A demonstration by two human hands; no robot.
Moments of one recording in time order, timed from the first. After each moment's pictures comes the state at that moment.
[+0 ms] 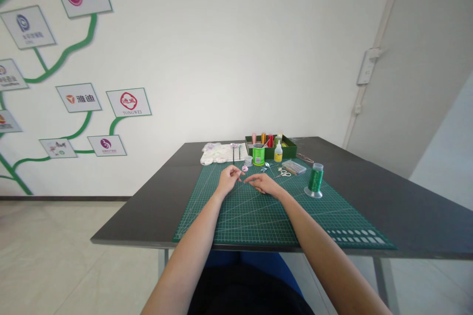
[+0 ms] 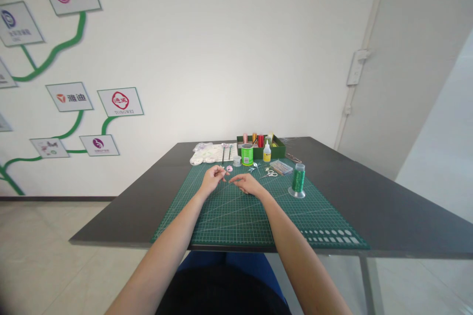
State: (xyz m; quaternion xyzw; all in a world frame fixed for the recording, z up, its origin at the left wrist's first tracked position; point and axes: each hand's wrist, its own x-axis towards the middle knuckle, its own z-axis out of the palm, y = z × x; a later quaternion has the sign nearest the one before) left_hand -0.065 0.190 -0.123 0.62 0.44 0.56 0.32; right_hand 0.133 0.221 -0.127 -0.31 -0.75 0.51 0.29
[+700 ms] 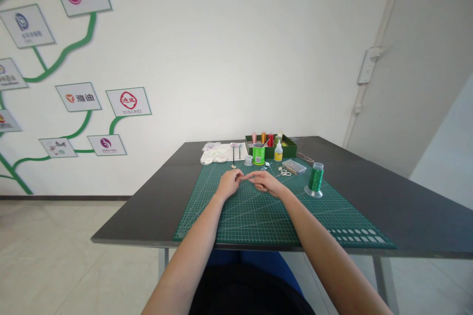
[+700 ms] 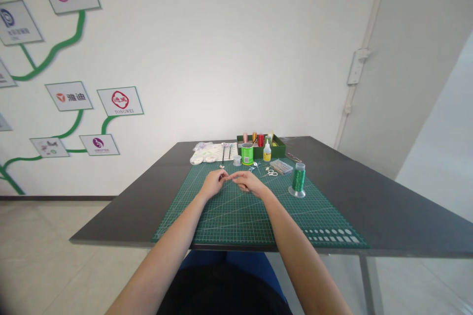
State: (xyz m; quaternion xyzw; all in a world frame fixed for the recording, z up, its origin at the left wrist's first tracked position) left_hand -0.063 0.176 -0.118 0.75 0.52 0.39 0.06; right_hand 0.136 0.210 -0.113 -0.22 -0.67 0.63 0.31
